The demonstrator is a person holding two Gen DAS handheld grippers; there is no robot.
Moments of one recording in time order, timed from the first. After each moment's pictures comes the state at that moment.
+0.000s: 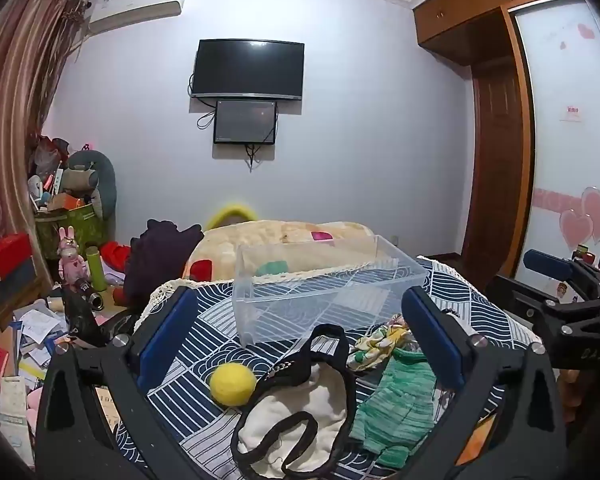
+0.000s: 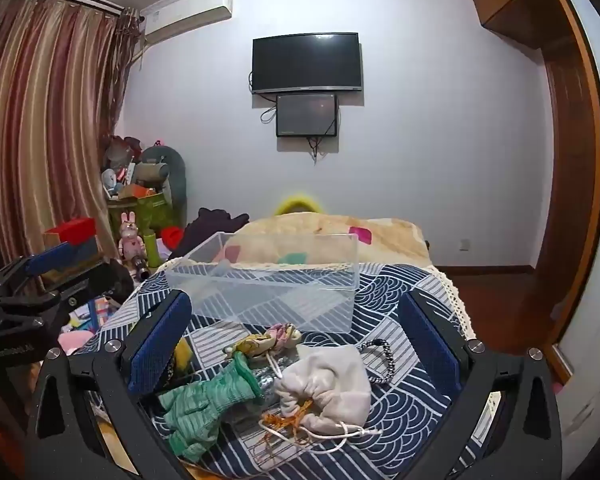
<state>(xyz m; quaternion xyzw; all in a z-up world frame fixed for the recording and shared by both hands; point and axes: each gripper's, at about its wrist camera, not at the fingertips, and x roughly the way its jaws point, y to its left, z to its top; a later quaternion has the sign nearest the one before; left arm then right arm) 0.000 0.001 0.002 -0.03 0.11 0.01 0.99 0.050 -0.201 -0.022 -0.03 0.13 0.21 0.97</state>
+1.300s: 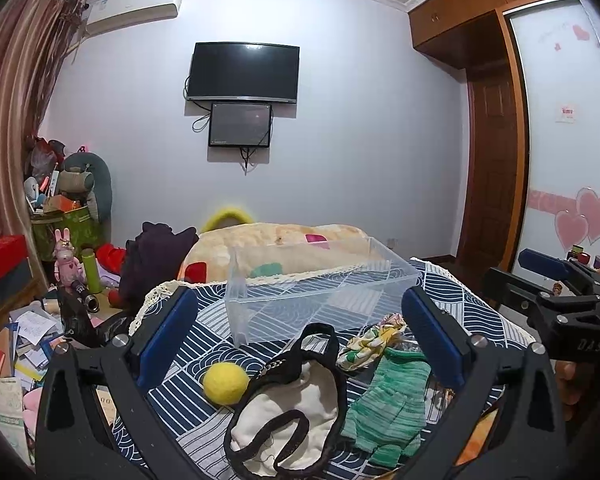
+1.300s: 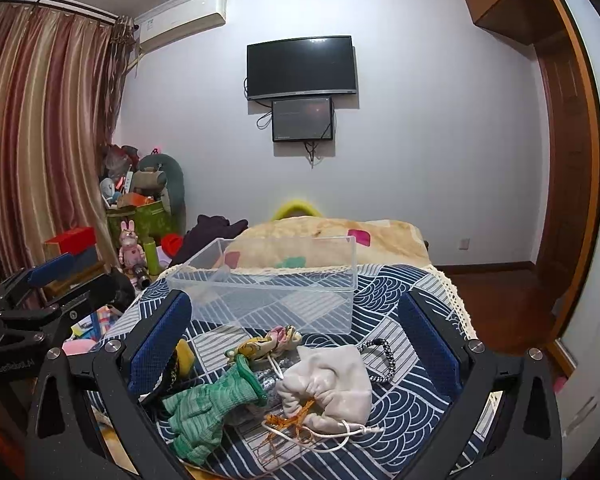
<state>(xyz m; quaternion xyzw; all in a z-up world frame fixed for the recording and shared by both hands) -0.005 -0.006 0.000 -0.02 0.11 0.00 0.99 0.046 -0.205 -0.019 -0.01 0.12 0.21 0.97</state>
